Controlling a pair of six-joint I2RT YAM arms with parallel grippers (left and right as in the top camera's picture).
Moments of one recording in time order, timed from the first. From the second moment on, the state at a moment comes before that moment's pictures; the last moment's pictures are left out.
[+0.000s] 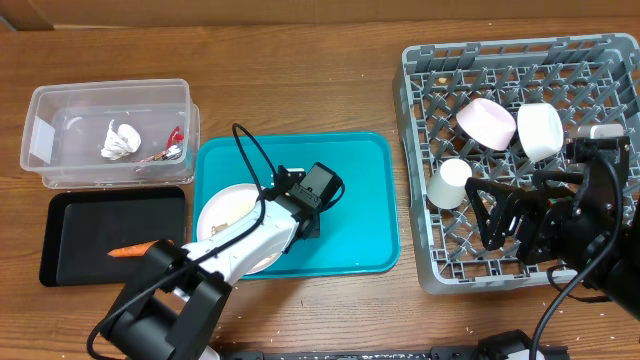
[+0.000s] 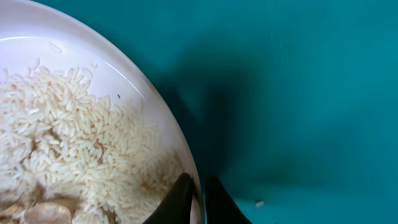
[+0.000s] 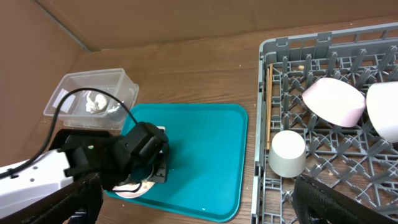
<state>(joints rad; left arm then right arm) -0.64 1.71 0.92 -0.61 -0.30 -0.68 0.25 0.99 1.76 -1.37 -0.20 0.28</state>
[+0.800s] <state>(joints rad) -0.65 1.75 1.30 -1.03 -0.32 -0.64 0.25 0.99 1.76 -1.37 -0.20 0.28</state>
